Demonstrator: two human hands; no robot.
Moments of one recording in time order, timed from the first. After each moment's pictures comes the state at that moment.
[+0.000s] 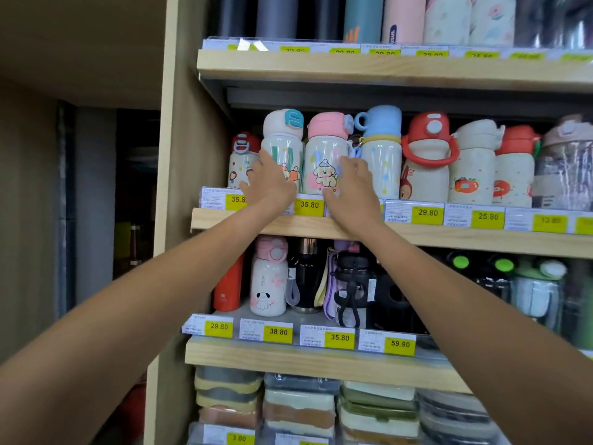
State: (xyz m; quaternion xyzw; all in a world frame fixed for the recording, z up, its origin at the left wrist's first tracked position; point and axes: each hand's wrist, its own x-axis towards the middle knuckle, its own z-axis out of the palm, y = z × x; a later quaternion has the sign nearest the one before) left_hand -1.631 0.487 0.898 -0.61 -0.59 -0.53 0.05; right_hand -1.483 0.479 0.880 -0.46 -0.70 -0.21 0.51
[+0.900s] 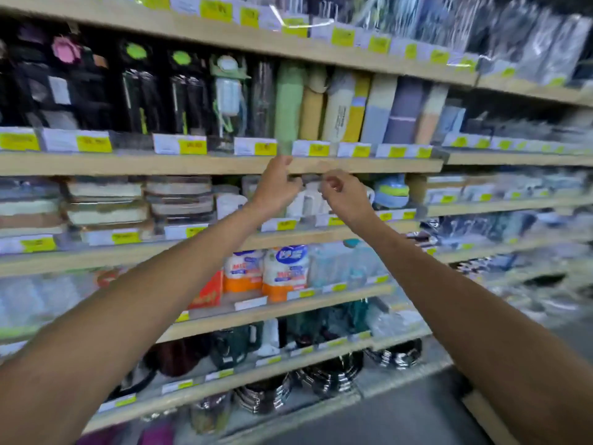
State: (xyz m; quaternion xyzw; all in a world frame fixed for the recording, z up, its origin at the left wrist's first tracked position) left_hand -1.164 0.286 0.644 -0.77 -0.37 -0.44 -0.28; right_hand -1.033 0.226 0.633 -0.65 -0.56 0.06 0.50
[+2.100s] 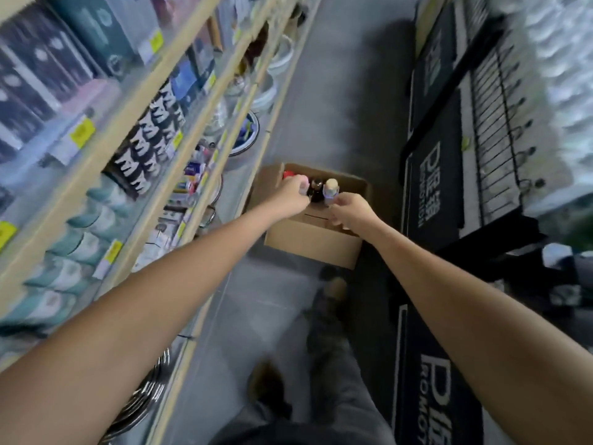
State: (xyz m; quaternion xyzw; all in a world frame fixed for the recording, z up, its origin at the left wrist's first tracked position) left_hand -0.329 0.028 0.304 -0.91 -0.05 0.17 -0.39; right_hand -0.340 -0.128 0.294 -0.88 0.04 0.22 0.43
